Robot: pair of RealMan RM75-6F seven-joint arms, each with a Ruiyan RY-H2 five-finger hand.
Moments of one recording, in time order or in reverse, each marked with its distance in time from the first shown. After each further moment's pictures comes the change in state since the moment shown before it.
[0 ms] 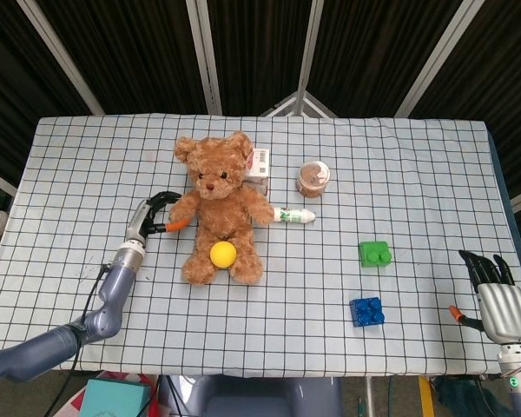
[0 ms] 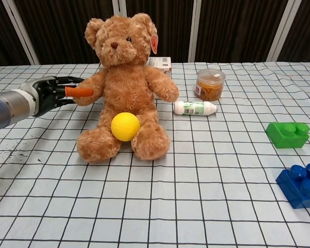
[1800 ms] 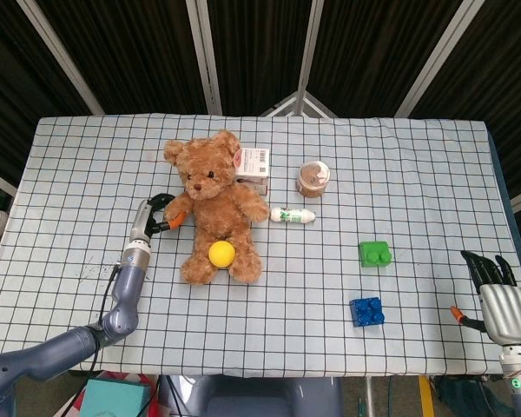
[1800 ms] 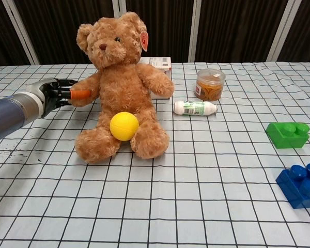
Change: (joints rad) left arm -0.019 -0.094 -0.073 0.031 -0.133 0.092 0.255; right arm -0.005 0.008 0.000 -0.004 -0.001 0.006 0.012
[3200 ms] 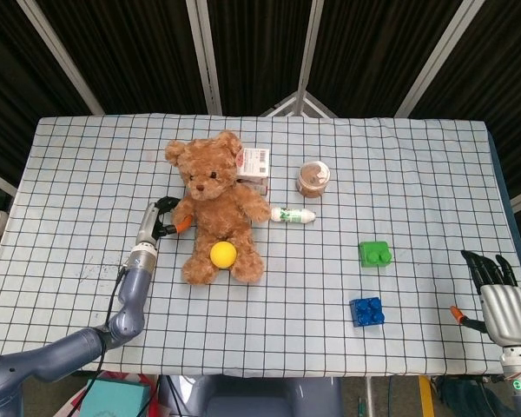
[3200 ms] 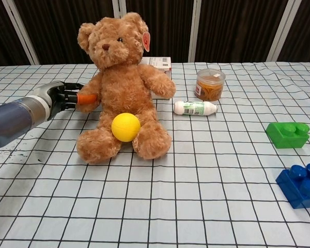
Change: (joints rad) left arm -0.006 -0.036 -0.006 0.005 0.004 0.013 0.080; right arm -0.004 0.008 -0.002 -0.009 -0.013 0.015 0.009
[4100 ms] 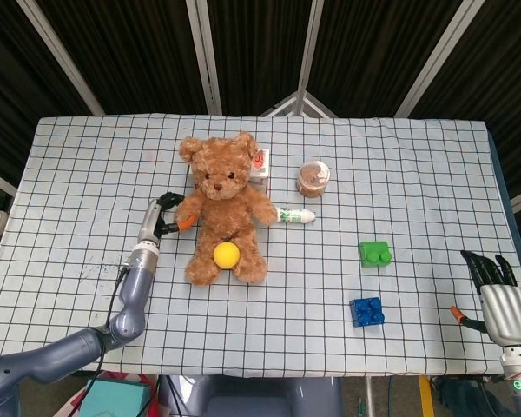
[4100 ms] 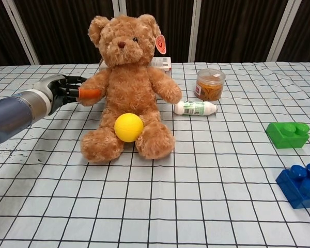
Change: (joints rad) left arm 0.015 0.017 -0.016 -0.052 0.016 0.017 0.004; right arm 0.000 0.001 -0.002 0.002 -0.007 0.003 0.000
